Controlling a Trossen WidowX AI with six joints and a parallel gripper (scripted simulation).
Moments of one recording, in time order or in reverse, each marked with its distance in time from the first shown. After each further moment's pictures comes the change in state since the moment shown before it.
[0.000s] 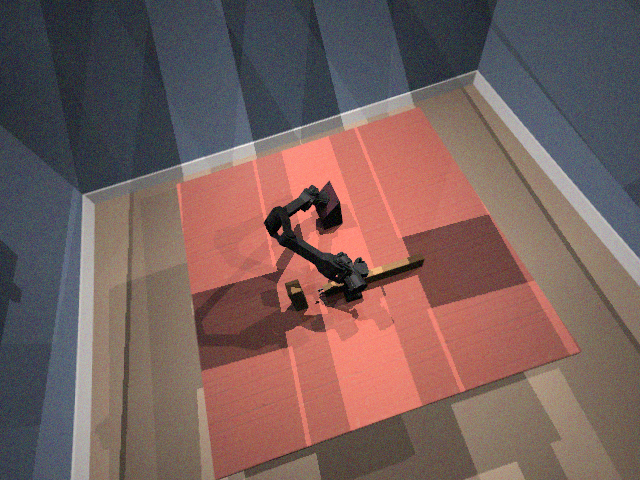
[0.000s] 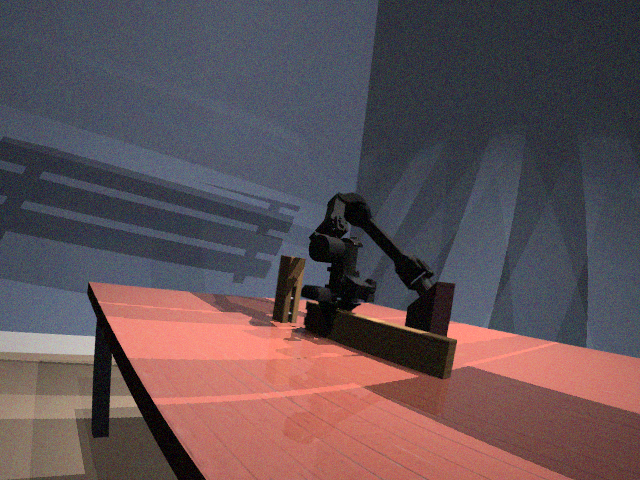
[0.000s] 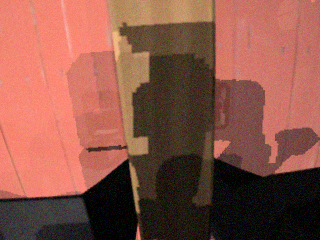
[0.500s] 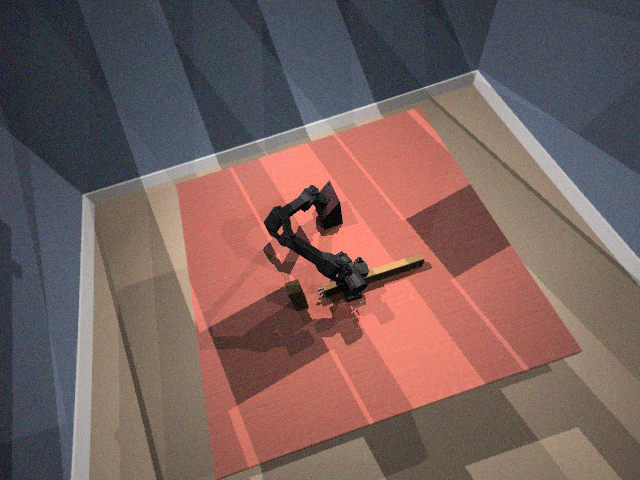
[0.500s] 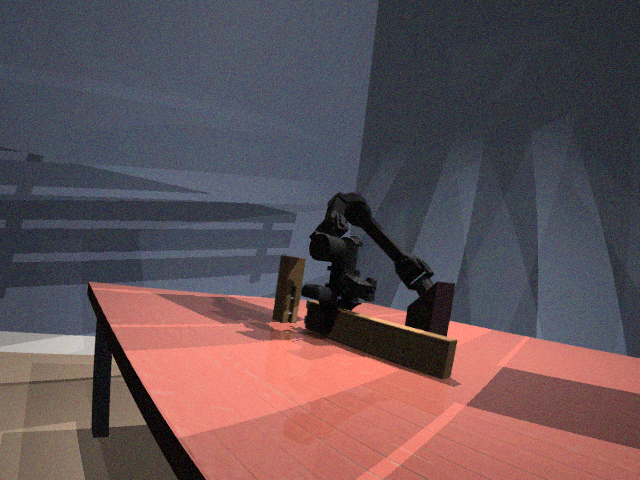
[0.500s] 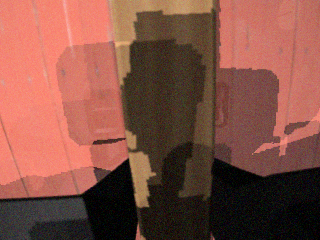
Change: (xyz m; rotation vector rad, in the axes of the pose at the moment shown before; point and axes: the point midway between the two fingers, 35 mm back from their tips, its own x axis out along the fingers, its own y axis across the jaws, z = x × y) arm -0.002 0.000 0.000 -0.002 0.001 0.000
